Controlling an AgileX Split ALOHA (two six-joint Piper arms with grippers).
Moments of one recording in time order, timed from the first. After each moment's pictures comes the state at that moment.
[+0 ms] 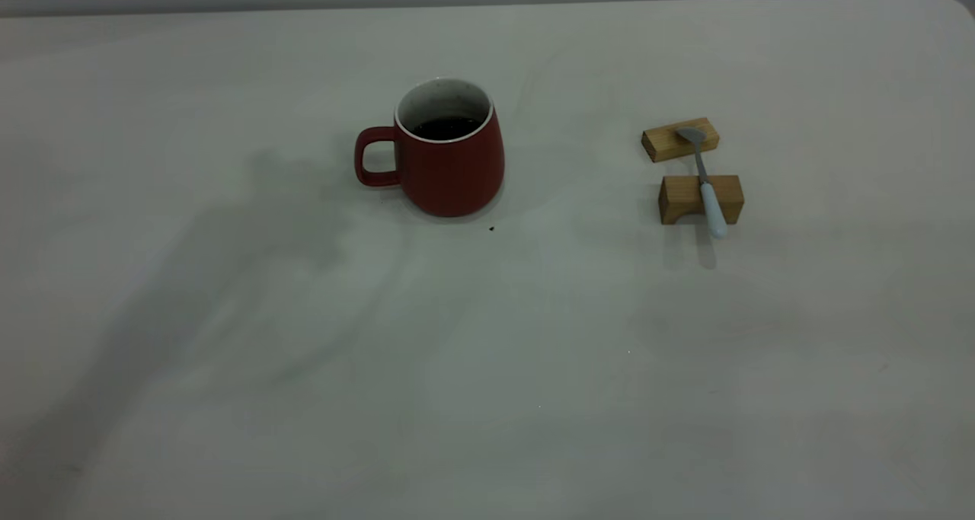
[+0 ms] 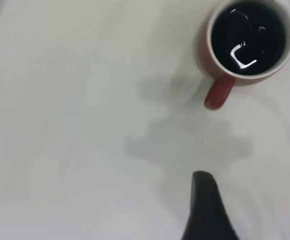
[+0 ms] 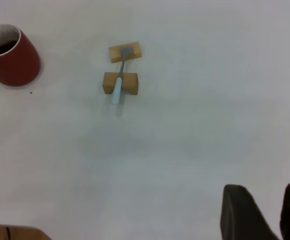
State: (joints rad) left arm -0.35 1.78 -1.54 -0.03 0.89 0.59; right arm 0.11 0.02 -0.47 0.01 1.14 0.04
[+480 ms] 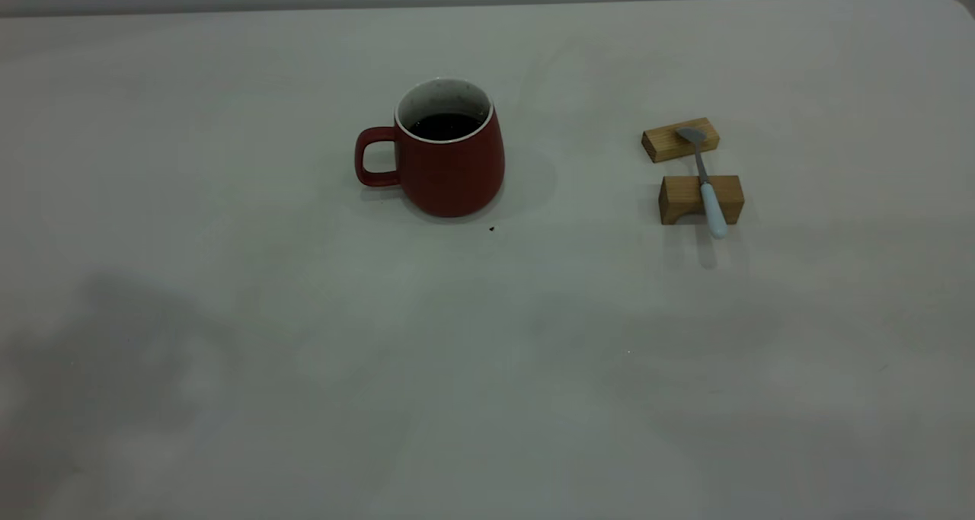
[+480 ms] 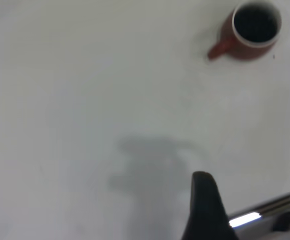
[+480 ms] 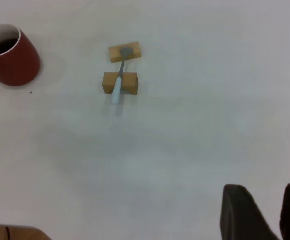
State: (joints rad) left arm -0.35 1.20 -1.34 0.08 1.17 0.01; right arm 0.11 0.02 -0.47 0.01 1.14 0.03
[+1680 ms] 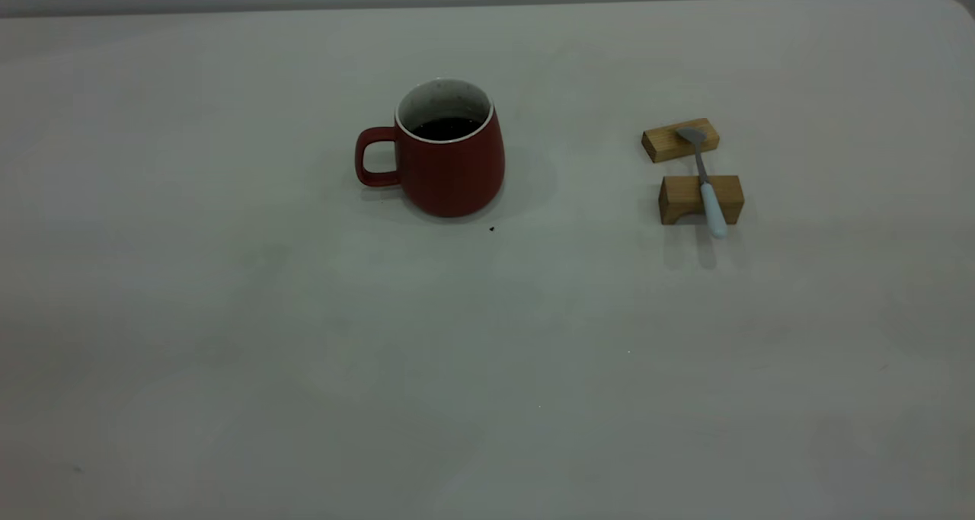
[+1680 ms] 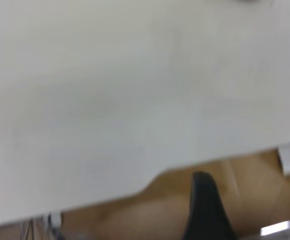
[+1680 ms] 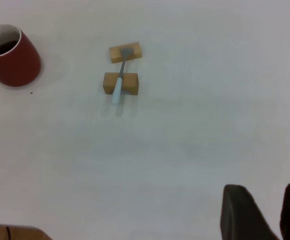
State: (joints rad) left arm -0.35 0.13 -0.49 0.06 1.12 -0.18; right arm 0.11 0.02 -0.47 0.01 1.14 0.04
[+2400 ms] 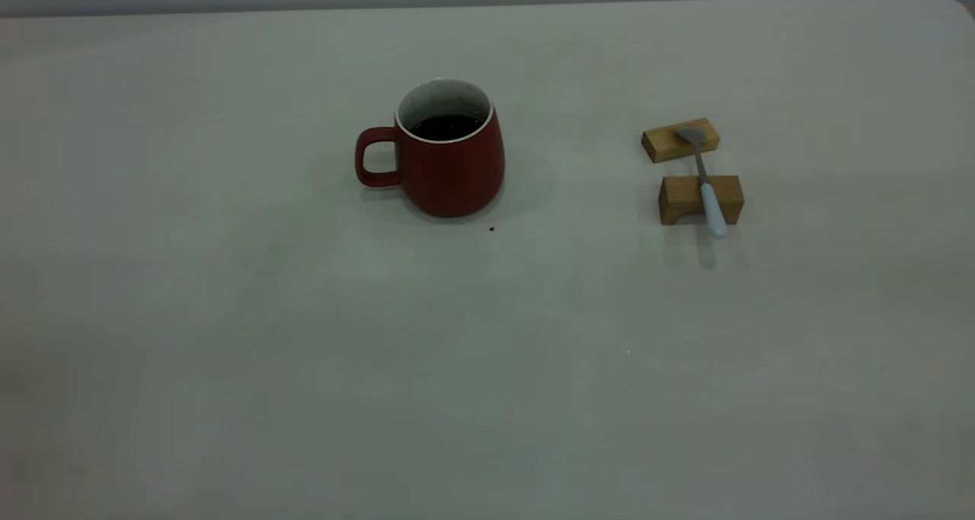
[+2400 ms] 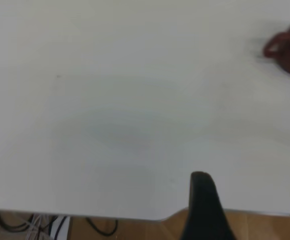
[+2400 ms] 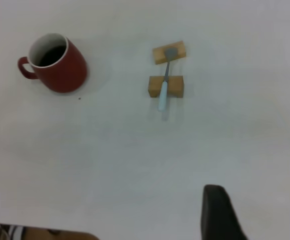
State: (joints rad) left arm -0.05 -0.02 -0.49 0.06 1.14 -0.18; right arm 0.11 0.30 -0.51 0.15 0.96 0.03
